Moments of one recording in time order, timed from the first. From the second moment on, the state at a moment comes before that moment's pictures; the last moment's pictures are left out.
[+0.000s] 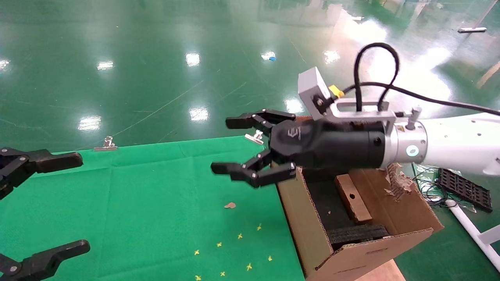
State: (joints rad) left arm -1.08 0.60 0.30 -1.28 0.72 1.49 -0.18; right arm 1.31 -0.63 -0.54 1.04 -0.82 -1.42 0.26
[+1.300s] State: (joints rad) left arm -1.08 0.60 0.30 -1.28 0.72 1.49 -0.18; right arm 1.07 -0.61 -0.28 1.29 -0.73 -1.50 0.19
